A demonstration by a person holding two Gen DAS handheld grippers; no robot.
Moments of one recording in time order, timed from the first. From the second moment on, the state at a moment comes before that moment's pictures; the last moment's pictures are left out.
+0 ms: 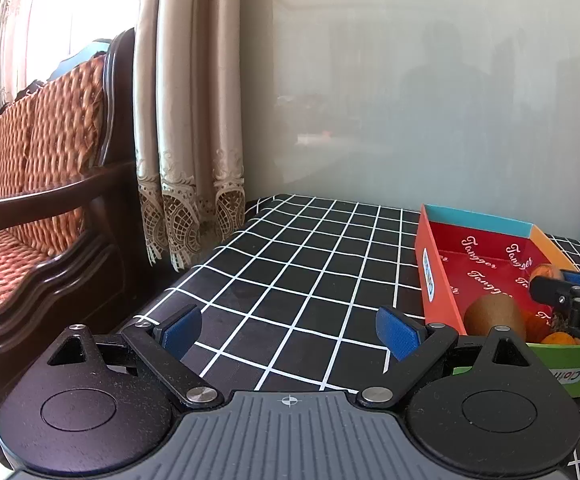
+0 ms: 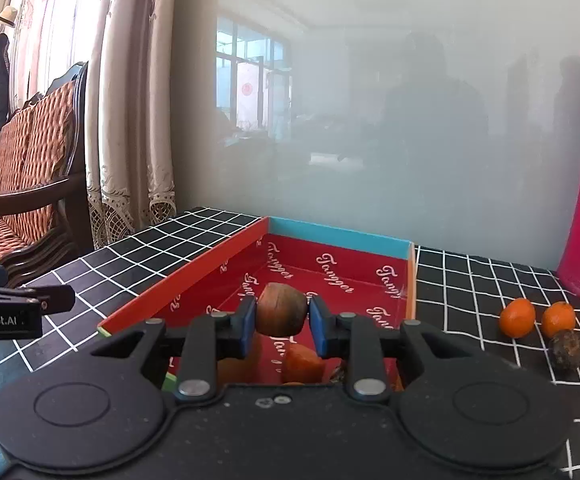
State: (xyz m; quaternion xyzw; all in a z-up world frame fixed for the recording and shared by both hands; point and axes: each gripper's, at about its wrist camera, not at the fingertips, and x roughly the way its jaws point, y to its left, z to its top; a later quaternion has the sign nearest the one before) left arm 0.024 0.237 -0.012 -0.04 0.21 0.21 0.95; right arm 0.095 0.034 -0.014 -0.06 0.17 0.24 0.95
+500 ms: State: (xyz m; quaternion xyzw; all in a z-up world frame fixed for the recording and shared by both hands) left arm 0.024 0.232 -0.009 -0.05 0.20 0.21 0.96; right arm 0.082 -0.012 0.009 0.02 0.08 0.19 0.98
